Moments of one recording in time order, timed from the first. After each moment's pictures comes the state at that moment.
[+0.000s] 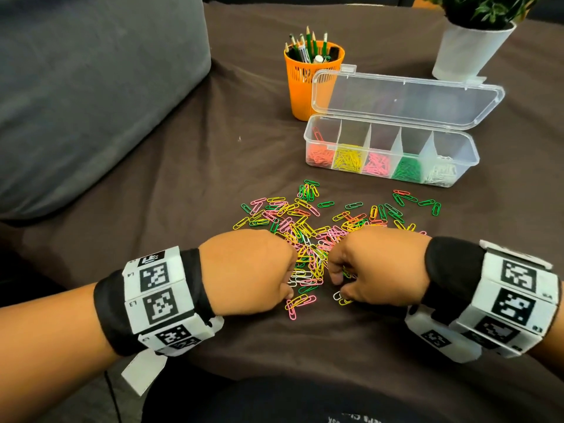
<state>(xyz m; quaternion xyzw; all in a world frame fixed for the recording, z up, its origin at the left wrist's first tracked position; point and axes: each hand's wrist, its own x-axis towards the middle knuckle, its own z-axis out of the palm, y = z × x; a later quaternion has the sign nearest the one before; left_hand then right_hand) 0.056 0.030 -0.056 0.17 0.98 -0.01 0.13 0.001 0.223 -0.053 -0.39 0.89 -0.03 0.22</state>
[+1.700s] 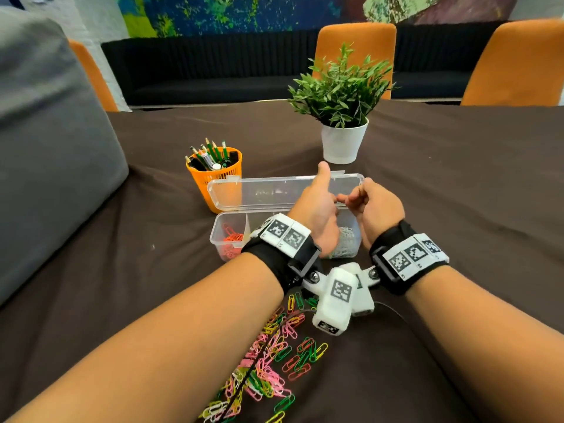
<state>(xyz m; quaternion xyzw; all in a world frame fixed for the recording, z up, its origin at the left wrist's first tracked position) -0.166 0.231 -0.016 -0.05 0.53 0.80 0.26 -0.186 0.343 -0.056 0.10 0.55 -0.82 -0.13</state>
